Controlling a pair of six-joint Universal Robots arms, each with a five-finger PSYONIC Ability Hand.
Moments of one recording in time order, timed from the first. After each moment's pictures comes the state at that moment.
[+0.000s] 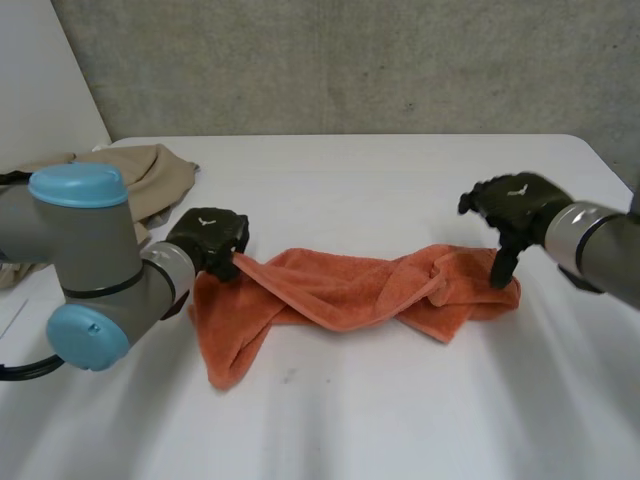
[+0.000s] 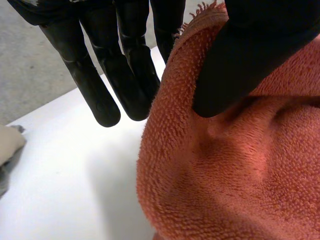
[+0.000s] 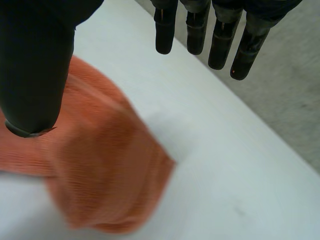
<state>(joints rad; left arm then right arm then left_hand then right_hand) 4.34 -2.16 -1.36 3.16 -1.43 3.37 1.80 -1.15 1.28 0.31 1.34 2.61 1.16 1.19 1.19 1.20 0.97 0.25 0.28 0.27 0.28 0.10</state>
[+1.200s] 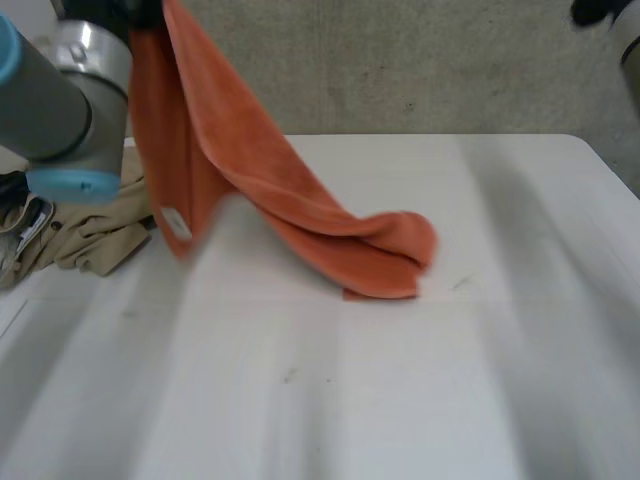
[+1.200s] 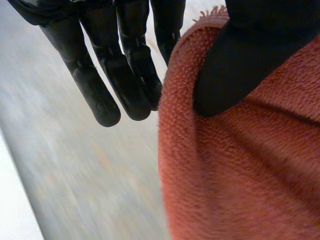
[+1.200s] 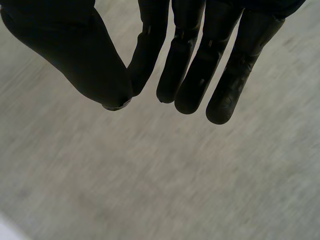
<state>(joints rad) 4.37 -2.08 -0.92 3.63 -1.58 3.44 1.76 -0.80 0.25 0.20 1.52 2.80 1.16 1.20 1.19 1.20 0.97 1.00 1.18 1.18 1.19 1.00</state>
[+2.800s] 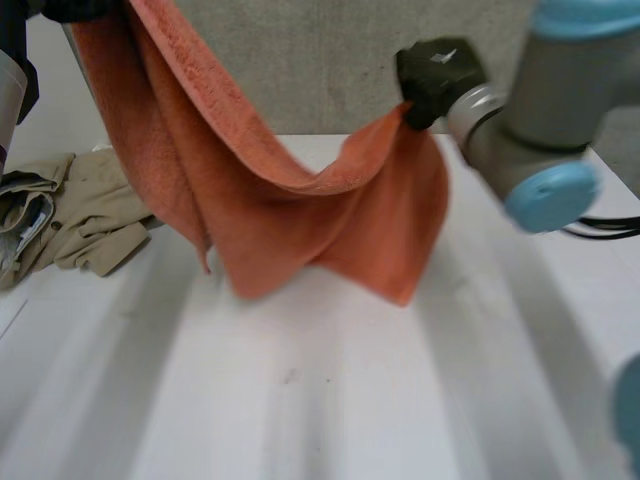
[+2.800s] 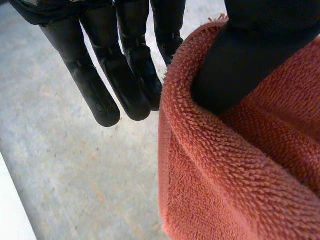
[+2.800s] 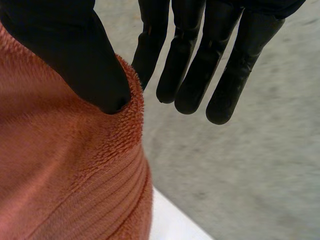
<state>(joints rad) 4.31 -1.44 -1.49 3.50 -1.53 3.43 2.05 -0.75 0.39 0.33 1.51 2.89 1.16 1.20 1.20 1.20 0.97 0.98 1.18 1.18 1.19 0.98</state>
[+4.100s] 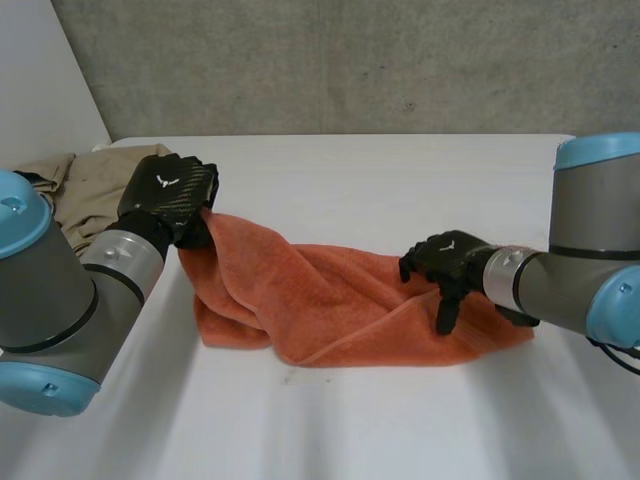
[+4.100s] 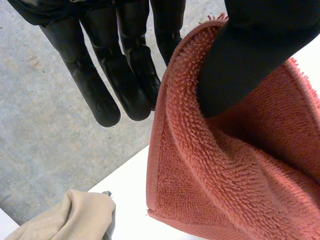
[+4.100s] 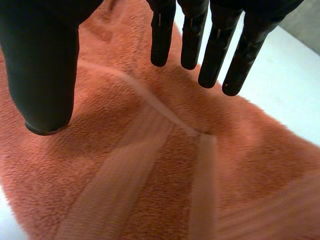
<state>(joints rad) 4.31 -1.81 -1.67 3.45 -1.53 3.44 1.89 -0.89 1.18 0.38 1.19 2.56 1.16 1.20 1.20 1.20 0.97 0.39 0.44 0.47 0.47 0.29</state>
